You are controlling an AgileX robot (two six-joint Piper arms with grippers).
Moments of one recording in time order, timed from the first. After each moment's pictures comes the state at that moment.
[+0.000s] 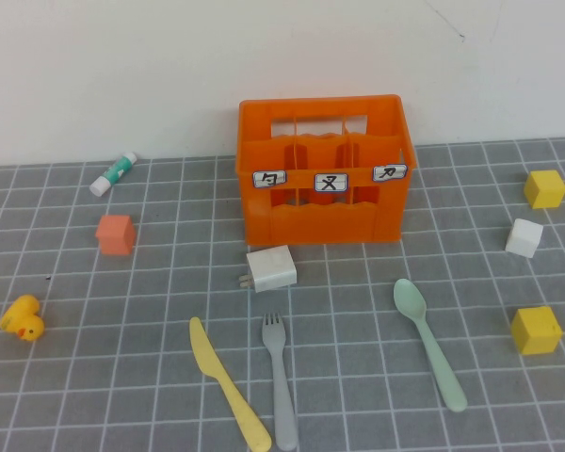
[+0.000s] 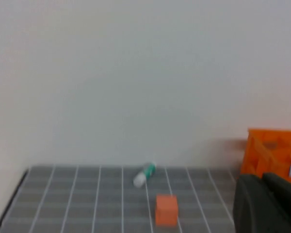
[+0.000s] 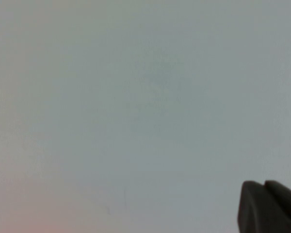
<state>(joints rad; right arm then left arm) -0.05 0.11 -0.51 -0.01 0.21 0.09 -0.04 0.15 -0.41 -0.05 0.32 -0.12</state>
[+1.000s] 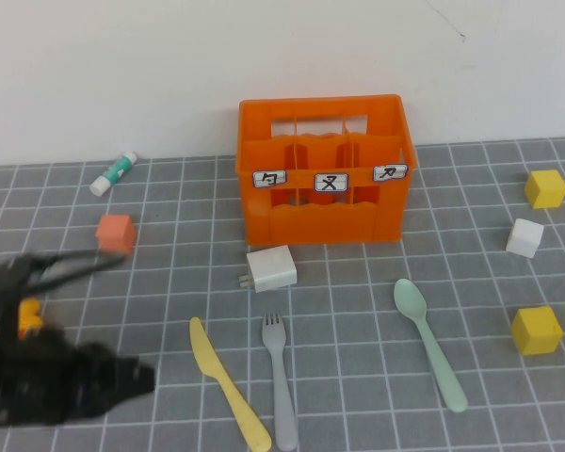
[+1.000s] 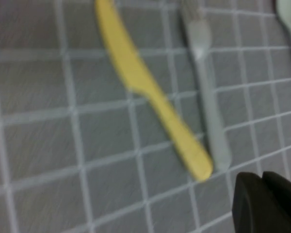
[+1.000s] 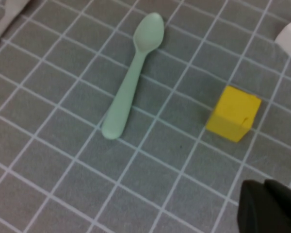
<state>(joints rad) -0.05 0.80 -0.55 0.54 0.78 -0.88 -0.04 1.08 -0.56 -0.90 0.77 0.48</state>
